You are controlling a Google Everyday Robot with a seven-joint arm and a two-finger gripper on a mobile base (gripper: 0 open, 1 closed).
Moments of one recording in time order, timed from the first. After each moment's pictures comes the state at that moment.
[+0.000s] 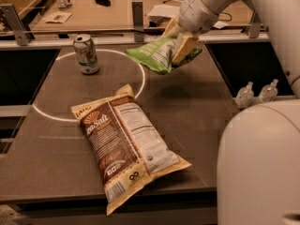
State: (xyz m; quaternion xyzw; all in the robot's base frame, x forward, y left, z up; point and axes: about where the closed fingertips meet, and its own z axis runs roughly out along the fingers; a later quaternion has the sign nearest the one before) arm 0.664 -0.070 0.940 -0.81 0.51 0.10 0.28
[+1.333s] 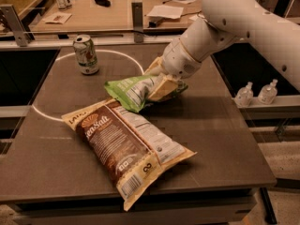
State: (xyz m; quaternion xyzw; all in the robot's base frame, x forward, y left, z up) arm 0.574 -0.016 0.867 -0.74 0.58 0.20 0.27
